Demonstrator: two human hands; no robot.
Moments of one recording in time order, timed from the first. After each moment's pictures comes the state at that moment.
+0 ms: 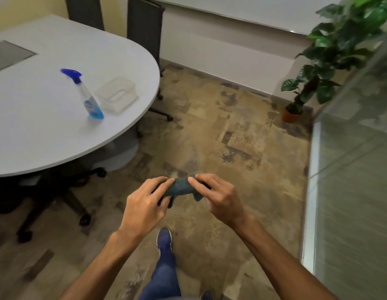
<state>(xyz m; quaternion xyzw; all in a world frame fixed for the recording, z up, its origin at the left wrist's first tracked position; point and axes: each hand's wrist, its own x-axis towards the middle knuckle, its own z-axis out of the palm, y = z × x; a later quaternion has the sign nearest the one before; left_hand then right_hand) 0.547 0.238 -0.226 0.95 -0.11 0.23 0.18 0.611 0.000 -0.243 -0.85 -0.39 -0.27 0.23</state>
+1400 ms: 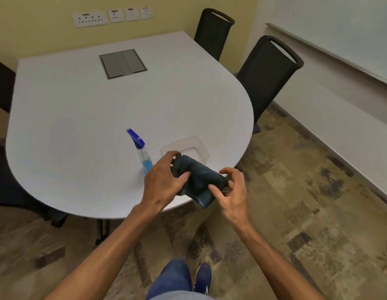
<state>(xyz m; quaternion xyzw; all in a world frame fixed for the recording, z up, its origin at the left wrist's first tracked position) 1.038 0.465 -0.173 0.85 0.35 0.22 0.34 1.152 0.297 -0.224 -0.74 -0.28 0.12 0.60</state>
